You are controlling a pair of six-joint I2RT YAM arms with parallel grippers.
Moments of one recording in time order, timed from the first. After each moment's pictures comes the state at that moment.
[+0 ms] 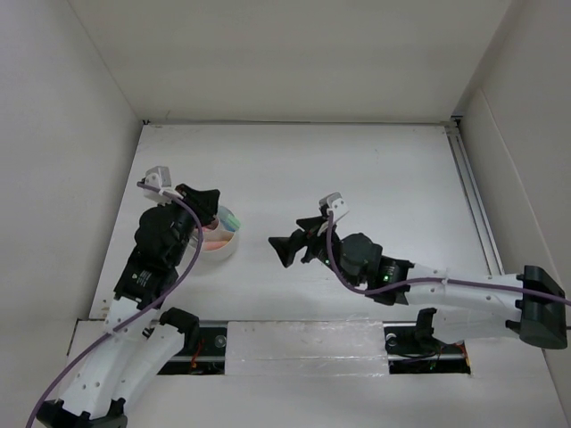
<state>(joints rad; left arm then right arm) -0.38 0.61 0.75 -0.26 -0.14 -0.65 1.22 1.17 0.74 0.41 0.44 0.36</state>
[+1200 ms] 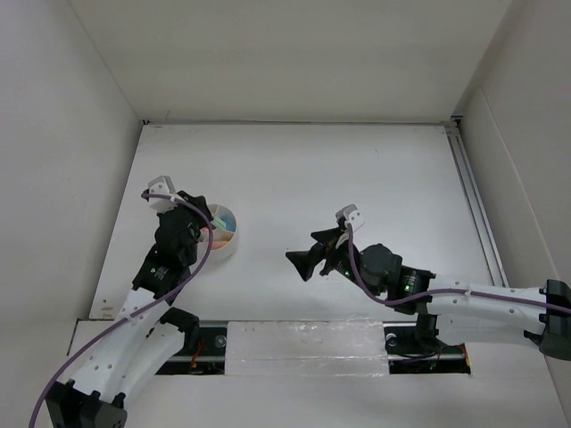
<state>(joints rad) -0.38 0.65 0.57 -0.12 -0.50 -0.58 1.22 0.96 0.58 0.32 0.40 0.38</state>
